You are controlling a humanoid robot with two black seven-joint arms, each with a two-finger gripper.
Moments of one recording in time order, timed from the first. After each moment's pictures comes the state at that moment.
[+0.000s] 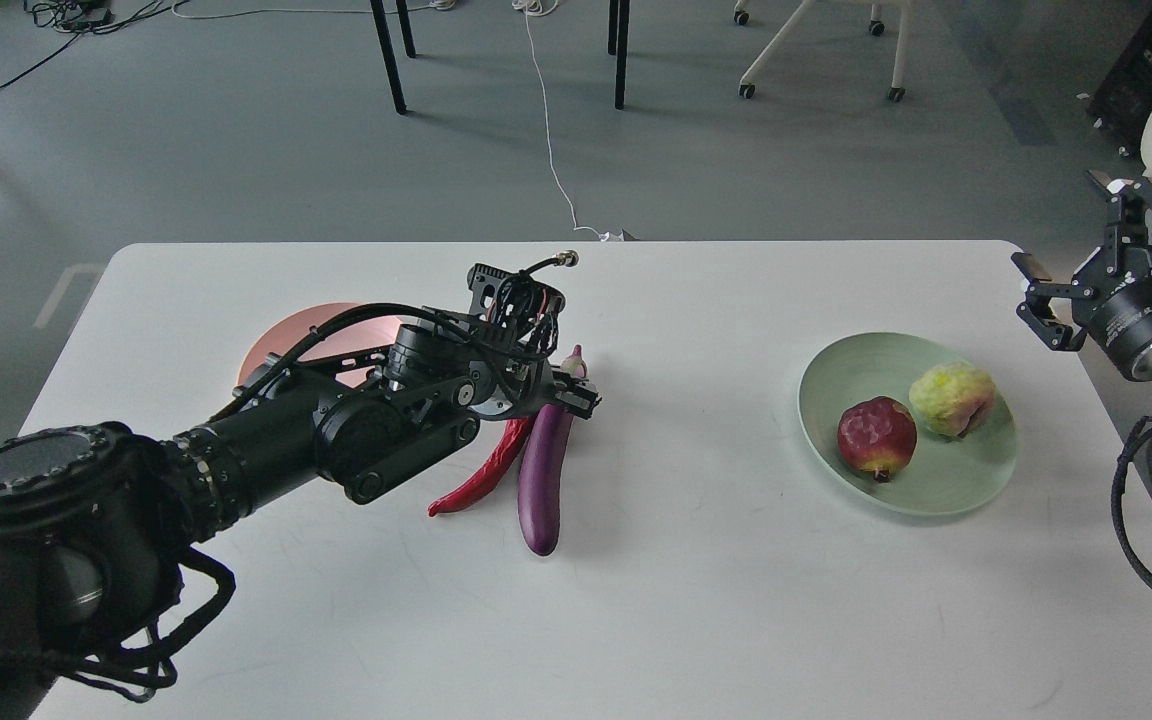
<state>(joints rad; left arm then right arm) -0.99 -0.04 -0.28 -0.71 1.67 -0.46 0.15 0.69 -0.82 0.33 0.97 0.14 0.26 0.49</state>
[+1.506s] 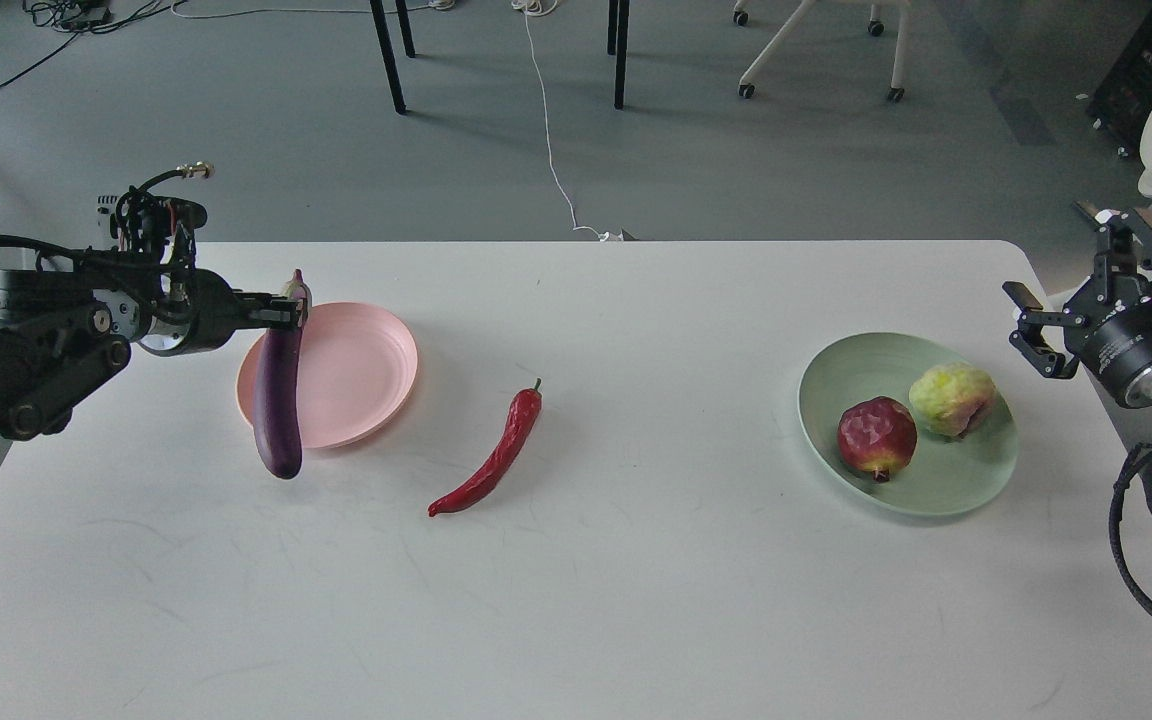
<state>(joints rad) -1.00 0.55 -0.20 -0.69 1.51 -0.38 -0.20 0.64 -0.82 0.33 1.00 0.14 0.26 0.49</state>
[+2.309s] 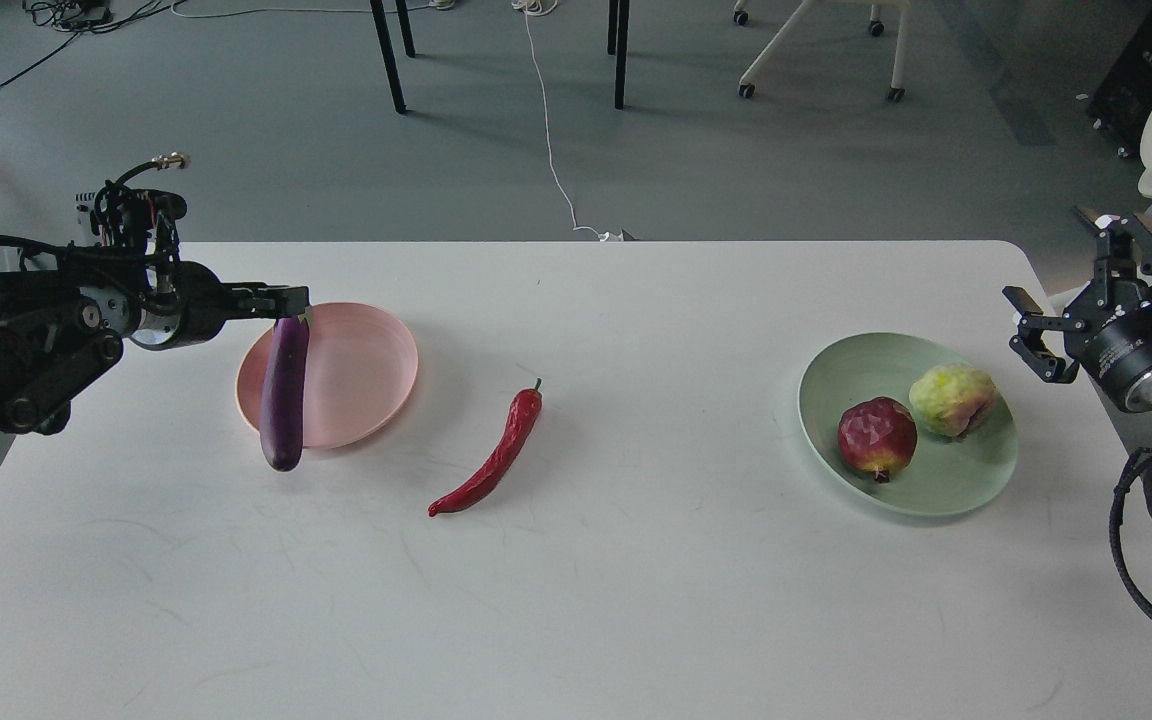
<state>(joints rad) -1.01 0.55 -0.20 -0.70 1.45 -0.36 -0.20 0.63 -0.82 0.33 1.00 0.14 0.26 0.49</state>
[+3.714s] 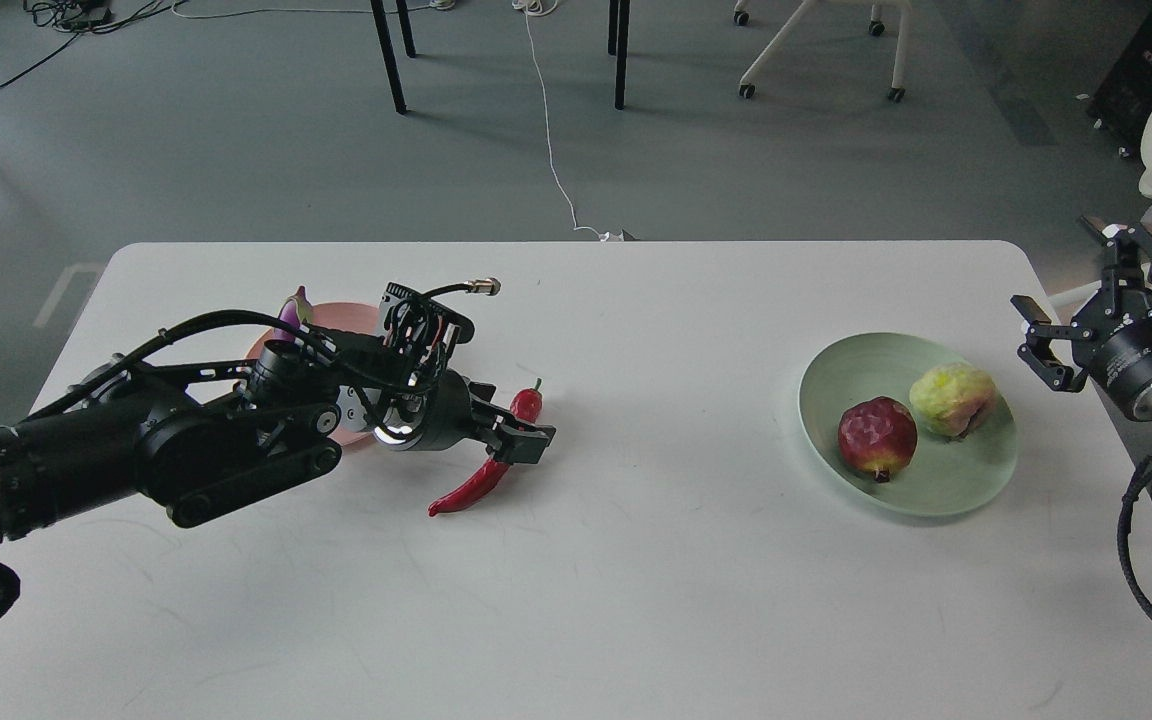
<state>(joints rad) -0.99 0.34 -0.08 -1.10 1.61 -0.37 -0.07 0.61 -0.83 0.33 0.99 0.14 0.26 0.49</state>
